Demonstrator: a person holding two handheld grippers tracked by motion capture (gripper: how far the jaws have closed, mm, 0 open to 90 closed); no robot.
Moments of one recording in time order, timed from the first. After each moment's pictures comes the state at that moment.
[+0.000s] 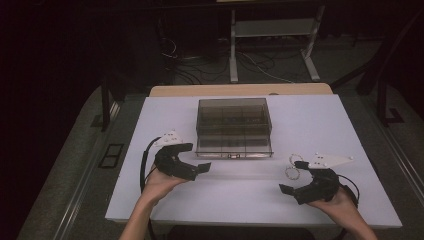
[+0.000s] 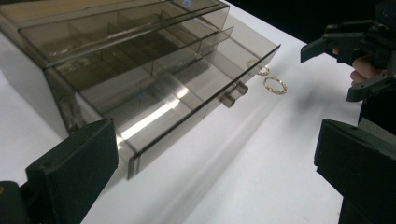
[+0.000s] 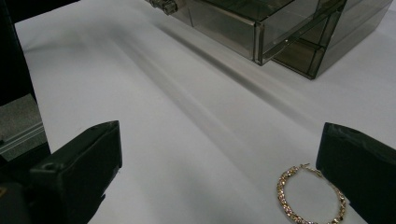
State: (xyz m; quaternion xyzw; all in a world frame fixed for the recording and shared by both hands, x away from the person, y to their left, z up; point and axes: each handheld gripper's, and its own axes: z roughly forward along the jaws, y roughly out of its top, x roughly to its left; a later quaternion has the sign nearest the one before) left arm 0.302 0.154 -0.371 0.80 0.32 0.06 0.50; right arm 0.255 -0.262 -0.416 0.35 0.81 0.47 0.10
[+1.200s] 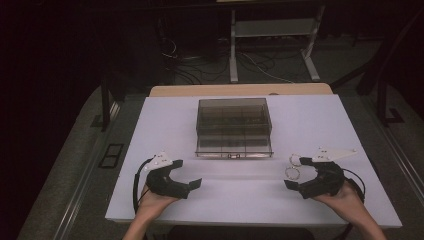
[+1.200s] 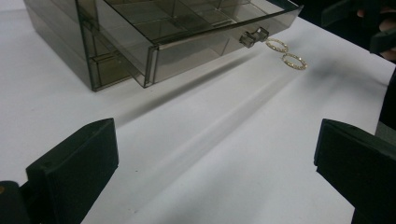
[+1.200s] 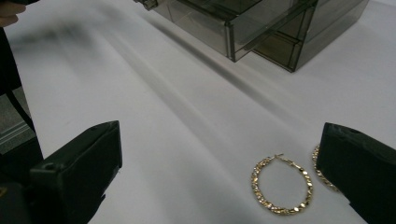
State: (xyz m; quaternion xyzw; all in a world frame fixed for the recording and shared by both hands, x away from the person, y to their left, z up) left arm 0.270 0.177 -0.413 0.79 0.35 0.08 0.50; right arm 0.267 -0.275 -0.405 0.36 0.82 0.44 0.09
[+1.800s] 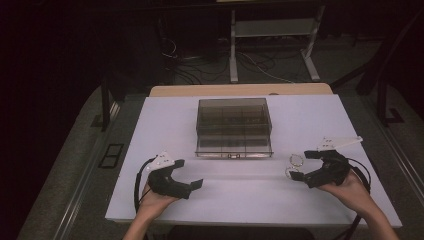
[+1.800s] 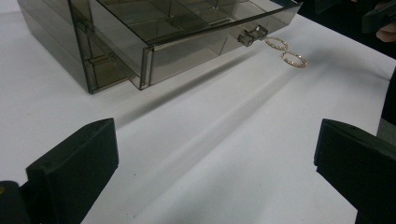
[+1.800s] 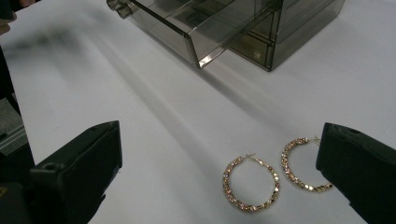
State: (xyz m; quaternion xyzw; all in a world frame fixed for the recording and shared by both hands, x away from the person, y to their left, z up) left arm 0.271 0.175 -0.414 0.79 0.35 0.08 0.50; right arm 0.288 -0.290 -0.396 0.37 0.82 0.43 0.07
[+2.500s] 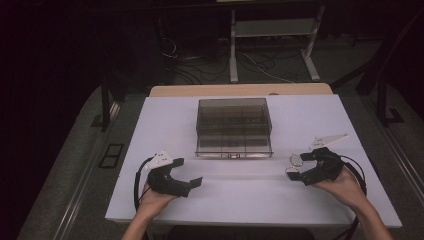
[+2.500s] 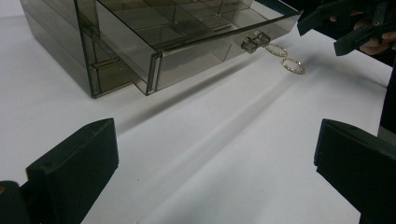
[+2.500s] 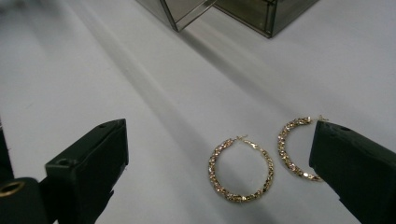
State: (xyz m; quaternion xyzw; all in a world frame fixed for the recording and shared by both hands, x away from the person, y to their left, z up) left arm 0.275 0.178 -0.415 0.78 0.34 0.08 0.51; right arm 0.307 -0.287 -0.415 0.38 0.84 0.38 0.04
